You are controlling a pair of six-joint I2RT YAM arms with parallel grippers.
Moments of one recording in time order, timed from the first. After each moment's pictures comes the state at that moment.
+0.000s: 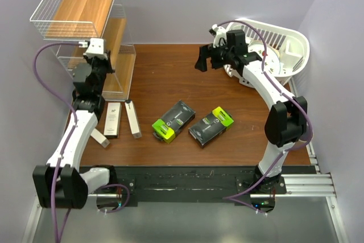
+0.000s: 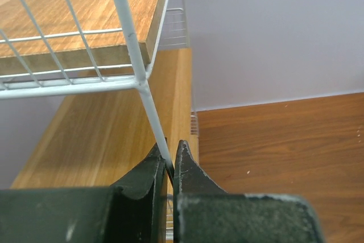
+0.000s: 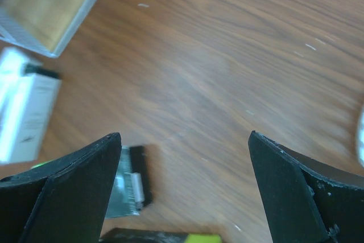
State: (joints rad) left arm -0.02 1.14 0.92 0.34 0.02 0.10; right arm 0.31 1.83 1.65 -0.41 -0.39 0.07
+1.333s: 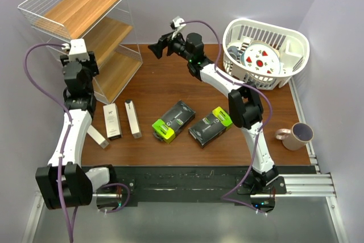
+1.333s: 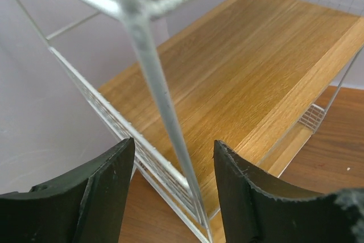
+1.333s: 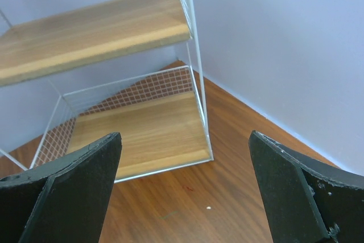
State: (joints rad) left arm 0.12 1.14 0.93 0.18 -0.24 0.12; right arm 0.56 2.33 2.00 0.45 -0.36 0.19
